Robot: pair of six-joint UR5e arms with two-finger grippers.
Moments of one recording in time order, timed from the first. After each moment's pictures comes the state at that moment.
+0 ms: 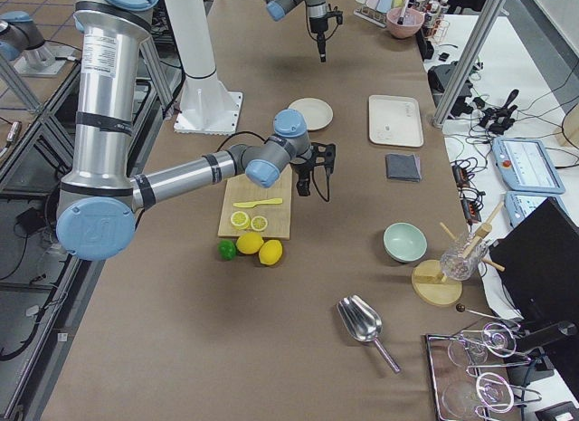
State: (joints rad) left arm -0.75 -1.95 -1.95 -1.74 -1.96 -1.11; right arm 0.87 -1.71 2.01 -0.99 2.07 1.16
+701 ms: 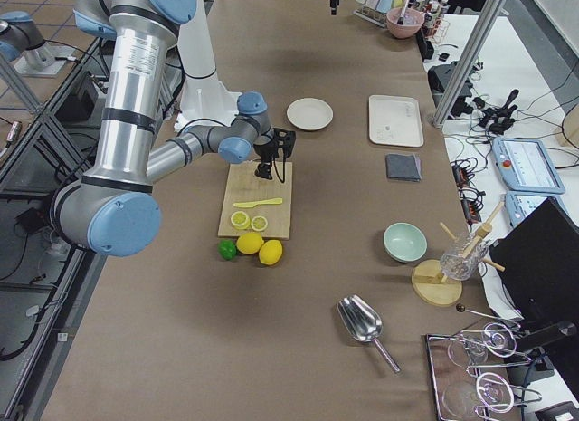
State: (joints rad) left arm -1.14 -1.78 -1.94 -1.50 -2.24 -0.48; right arm 0.44 -1.81 2.18 -1.10 1.74 1.44
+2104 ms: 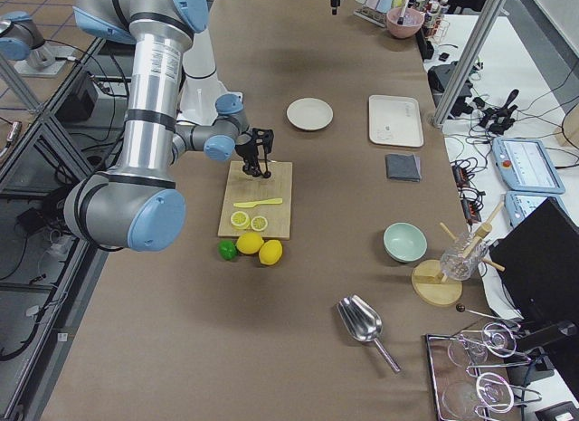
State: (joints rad) left arm -1.16 -1.73 -1.88 -1.66 -2.28 -0.46; right arm 0.22 -1.81 2.19 -1.13 1.54 1.46
